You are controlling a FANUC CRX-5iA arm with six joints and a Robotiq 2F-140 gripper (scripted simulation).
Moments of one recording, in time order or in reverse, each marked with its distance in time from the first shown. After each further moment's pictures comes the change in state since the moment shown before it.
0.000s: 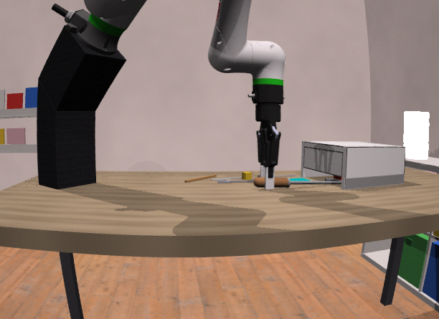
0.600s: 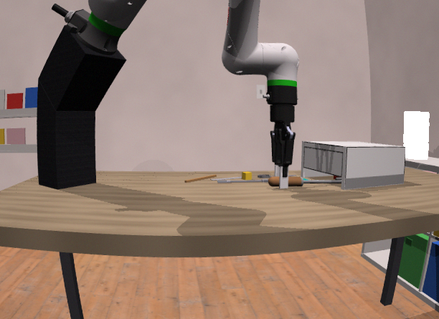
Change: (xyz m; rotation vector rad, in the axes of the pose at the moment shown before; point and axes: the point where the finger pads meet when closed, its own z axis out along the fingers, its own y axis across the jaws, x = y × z) arm 0.047 0.000 0.000 0.000 0.000 0.000
